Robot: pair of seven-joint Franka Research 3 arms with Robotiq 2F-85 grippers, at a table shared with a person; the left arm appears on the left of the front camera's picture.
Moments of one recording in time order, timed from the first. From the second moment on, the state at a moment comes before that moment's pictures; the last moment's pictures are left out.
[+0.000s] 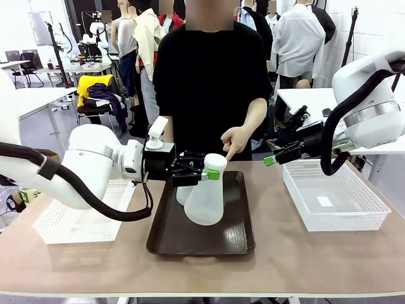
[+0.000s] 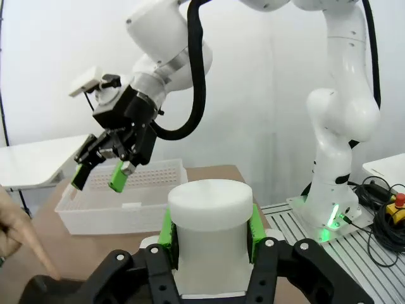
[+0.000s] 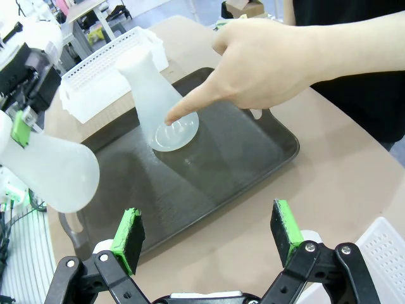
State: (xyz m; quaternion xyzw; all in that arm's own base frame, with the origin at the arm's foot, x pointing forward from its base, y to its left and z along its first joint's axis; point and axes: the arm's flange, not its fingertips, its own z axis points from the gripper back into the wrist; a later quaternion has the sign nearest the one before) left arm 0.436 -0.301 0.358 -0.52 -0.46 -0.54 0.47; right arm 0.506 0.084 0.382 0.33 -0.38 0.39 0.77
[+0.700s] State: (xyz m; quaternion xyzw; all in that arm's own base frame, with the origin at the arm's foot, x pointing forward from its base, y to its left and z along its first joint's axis) left arm 0.450 -0.298 0.316 -0.51 -0.44 -0.53 0.51; right arm 0.506 0.084 0.382 0.33 -0.38 0.39 0.77
